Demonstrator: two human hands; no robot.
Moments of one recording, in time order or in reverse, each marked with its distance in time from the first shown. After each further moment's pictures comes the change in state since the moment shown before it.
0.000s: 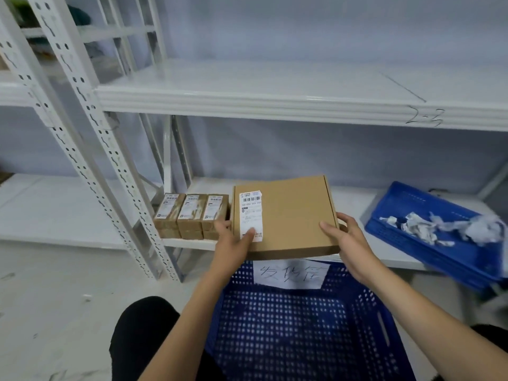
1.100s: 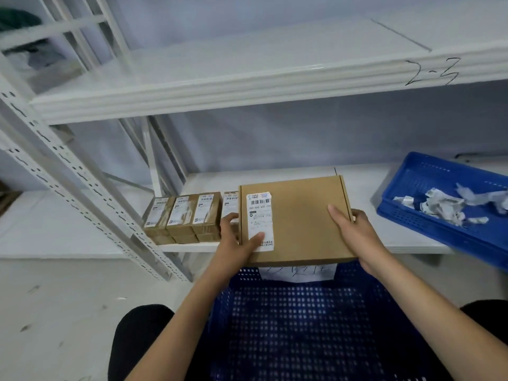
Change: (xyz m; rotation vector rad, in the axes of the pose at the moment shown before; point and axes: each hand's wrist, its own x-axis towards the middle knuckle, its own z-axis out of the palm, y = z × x) left_hand 0.036 0.007 0.049 0.100 -0.141 -0.008; right_hand 0.055 0.011 -0.039 -0.213 0.145 0.175
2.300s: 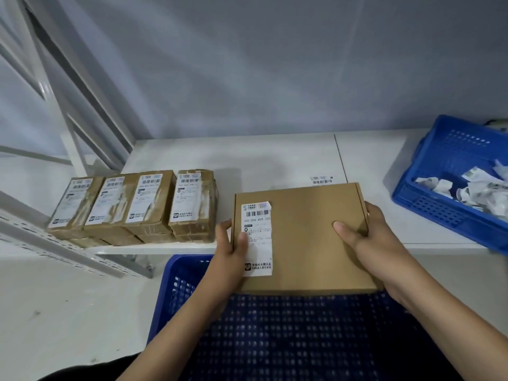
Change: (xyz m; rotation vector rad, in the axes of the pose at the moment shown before) left_hand 0.108 -0.078 0.073 -0.117 -0.096 -0.259; right_hand 0.107 0.059 0.012 -0.125 -0.044 0.067
